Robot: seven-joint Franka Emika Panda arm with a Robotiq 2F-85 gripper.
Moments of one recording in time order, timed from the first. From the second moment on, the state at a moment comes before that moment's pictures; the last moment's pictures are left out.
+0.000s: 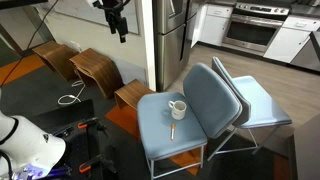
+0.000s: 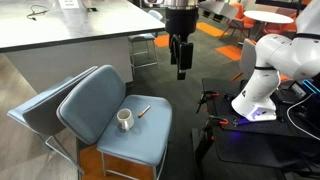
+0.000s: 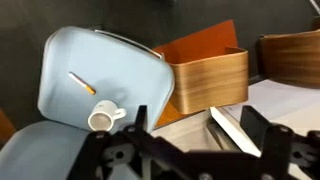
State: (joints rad) arm 0.18 -0.23 0.18 -2.12 0.15 1.88 0.07
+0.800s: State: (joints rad) arm 0.15 -0.19 0.15 -2.12 0.06 1.89 -0.03
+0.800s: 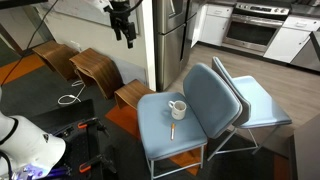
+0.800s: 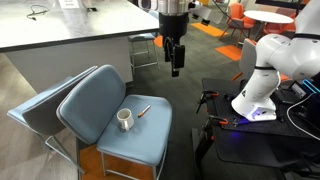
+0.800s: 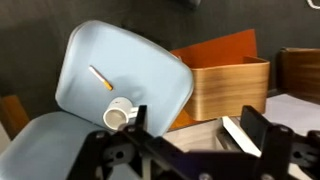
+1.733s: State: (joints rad) arm 0.03 0.27 0.05 -2.03 -0.11 2.07 -0.52
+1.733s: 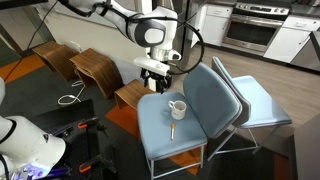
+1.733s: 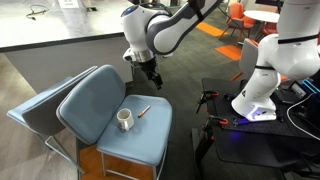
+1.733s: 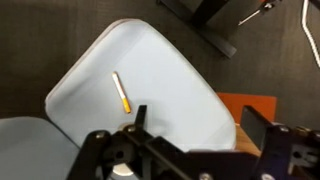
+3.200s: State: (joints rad) arm -0.11 0.68 0.05 -1.96 -0.27 2.44 -0.69
